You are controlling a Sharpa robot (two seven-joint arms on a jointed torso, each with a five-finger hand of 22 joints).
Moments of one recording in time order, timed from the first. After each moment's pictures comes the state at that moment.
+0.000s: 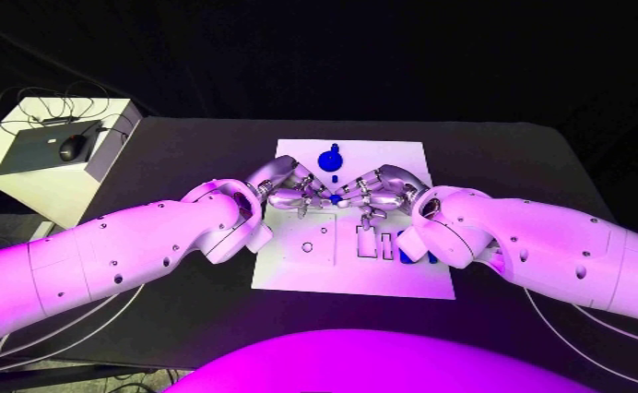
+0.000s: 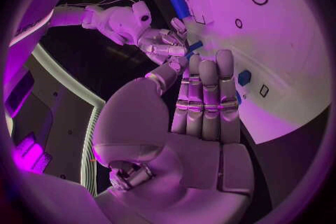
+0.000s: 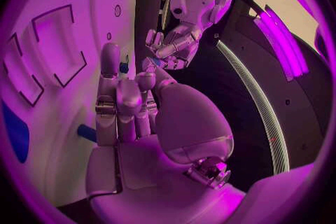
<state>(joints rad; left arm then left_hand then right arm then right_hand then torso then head) 0.88 -0.83 0.10 1.59 -0.90 -0.33 0.05 1.23 -0.08 0.51 -0.17 0.23 1.28 0.07 0.07 0.06 1.47 -0.01 0.12 0.12 1.25 -0.05 0.84 0.75 0.12 1.31 -0.05 0.38 1.09 1.06 -0.68 -0.12 1.51 -0.56 -0.31 0.00 1.29 0.07 0.13 -0.20 0.12 1.02 0.15 0.07 0.07 1.28 0.02 0.82 1.02 1.39 -0.04 1.10 1.06 0.10 1.45 -0.06 0.07 1.09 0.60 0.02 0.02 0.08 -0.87</state>
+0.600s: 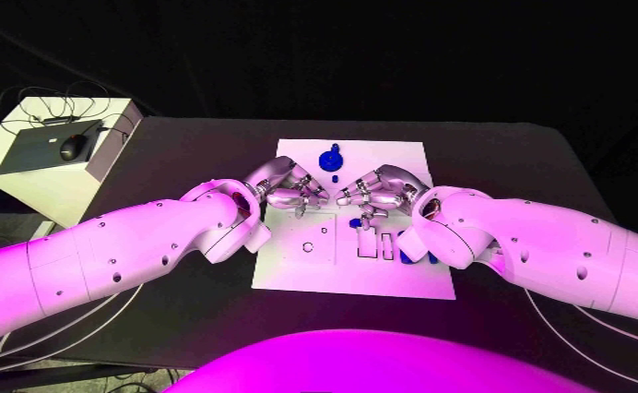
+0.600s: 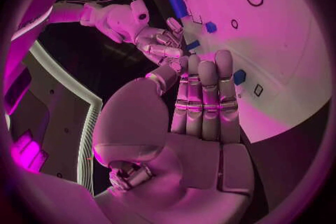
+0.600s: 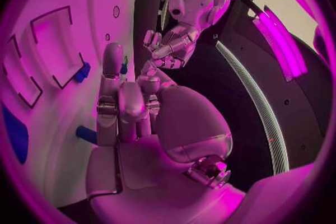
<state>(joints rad) 0.88 -0.84 0.10 1.58 -0.88 -0.33 0.04 1.23 -0.09 0.52 -0.17 0.25 1.30 0.06 0.08 0.10 1.47 -0.01 0.13 0.13 1.25 -0.05 0.85 0.76 0.12 1.31 -0.05 0.38 1.11 1.06 -0.68 -0.12 1.51 -0.56 -0.31 0.00 1.30 0.12 0.13 -0.19 0.12 1.18 0.08 0.07 0.07 1.32 -0.02 0.87 1.05 1.41 -0.07 1.15 1.10 0.09 1.46 -0.08 0.08 1.08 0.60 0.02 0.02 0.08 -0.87</state>
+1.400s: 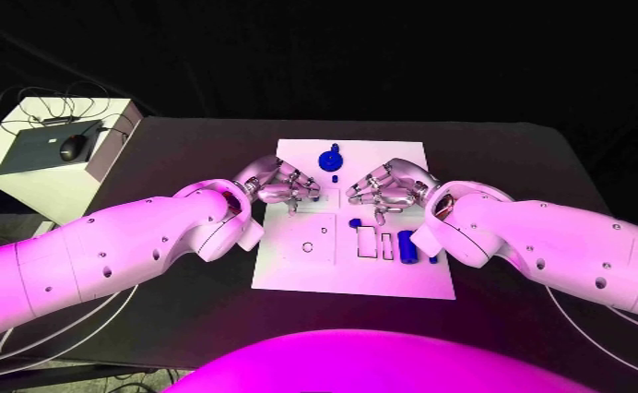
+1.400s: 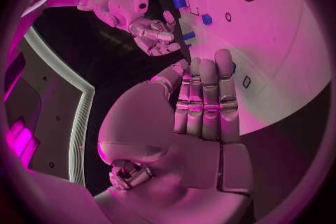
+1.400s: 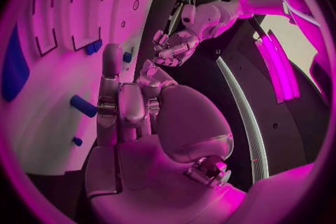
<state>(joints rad) 0.88 -0.87 0.10 1.57 -0.74 -0.35 0.03 1.27 -0.04 0.28 -0.10 0.23 1.17 0.10 0.07 0.08 1.36 0.02 0.13 0.12 1.23 -0.04 0.84 0.74 0.12 1.31 -0.04 0.33 1.07 1.08 -0.74 -0.12 1.55 -0.80 -0.32 0.01 1.29 0.07 0.12 -0.21 0.19 1.12 0.11 0.07 0.07 1.35 -0.01 0.91 1.11 1.44 -0.07 1.17 1.14 0.08 1.47 -0.08 0.10 1.10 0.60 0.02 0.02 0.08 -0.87</state>
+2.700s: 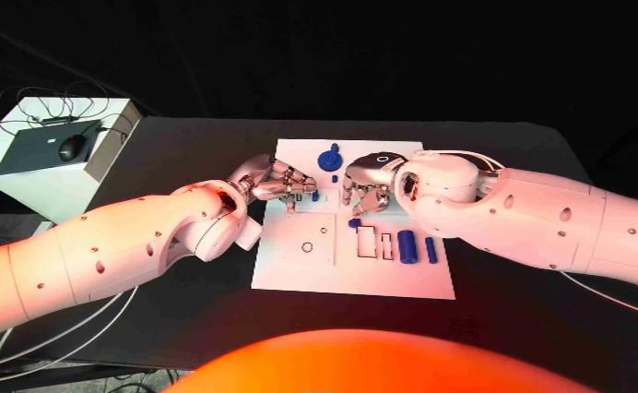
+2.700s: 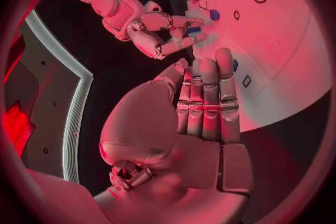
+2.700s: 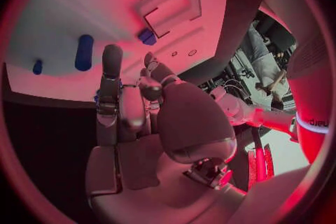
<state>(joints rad) 0.88 -0.88 0.10 1.58 -0.63 -0.36 0.06 1.32 -0.02 0.19 -0.07 0.23 1.16 0.11 0.07 0.07 1.29 0.03 0.20 0.08 1.22 -0.03 0.83 0.71 0.12 1.32 -0.03 0.30 1.04 1.19 -0.58 -0.17 1.46 -1.66 -0.03 -0.17 1.34 0.01 0.13 -0.24 0.13 1.14 0.11 0.07 0.07 1.37 -0.01 0.92 1.13 1.44 -0.07 1.19 1.17 0.09 1.47 -0.08 0.11 1.15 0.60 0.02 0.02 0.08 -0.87</state>
